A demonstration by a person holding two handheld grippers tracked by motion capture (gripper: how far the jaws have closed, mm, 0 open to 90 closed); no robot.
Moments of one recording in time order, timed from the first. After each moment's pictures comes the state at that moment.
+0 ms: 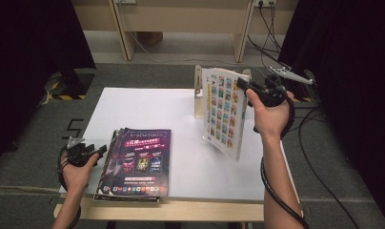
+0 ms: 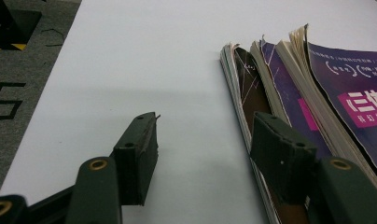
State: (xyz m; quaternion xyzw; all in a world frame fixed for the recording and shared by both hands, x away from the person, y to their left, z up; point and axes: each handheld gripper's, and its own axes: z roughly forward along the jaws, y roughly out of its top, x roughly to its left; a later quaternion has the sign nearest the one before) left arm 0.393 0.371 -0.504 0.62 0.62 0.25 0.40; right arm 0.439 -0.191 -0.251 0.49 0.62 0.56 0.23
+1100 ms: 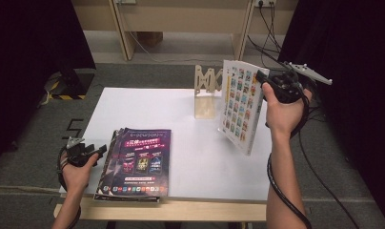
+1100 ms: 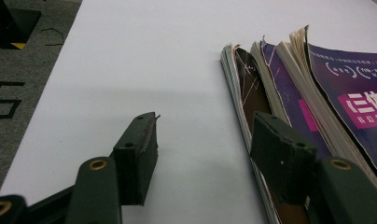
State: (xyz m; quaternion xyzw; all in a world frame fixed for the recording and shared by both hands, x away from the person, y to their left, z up) left arm 0.393 0.372 -0.504 0.62 0.63 0.25 0.40; right arm 0.438 -0.221 -0.239 0.53 0.57 0.55 0.29
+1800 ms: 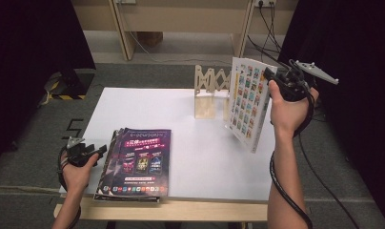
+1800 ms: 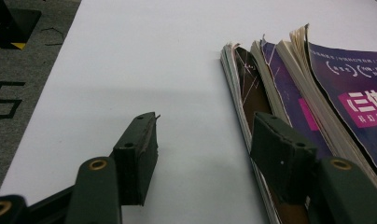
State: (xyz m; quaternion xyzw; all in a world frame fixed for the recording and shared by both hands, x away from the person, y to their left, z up) left arm 0.393 0.371 -0.504 0.62 0.62 0.24 0.40; right arm 0.440 -0.231 -0.237 0.54 0.56 0.54 0.33
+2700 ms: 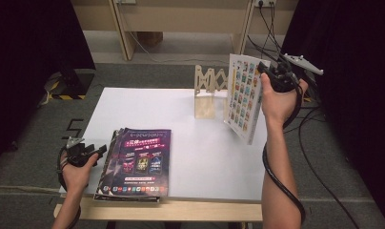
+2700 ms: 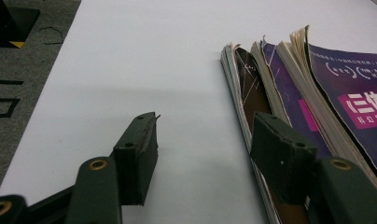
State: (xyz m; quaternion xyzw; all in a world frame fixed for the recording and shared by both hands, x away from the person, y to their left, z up) left arm 0.393 0.372 -0.504 0.62 0.63 0.24 0.40; right arm 0.474 -0.217 -0.243 0.54 0.55 0.53 0.34
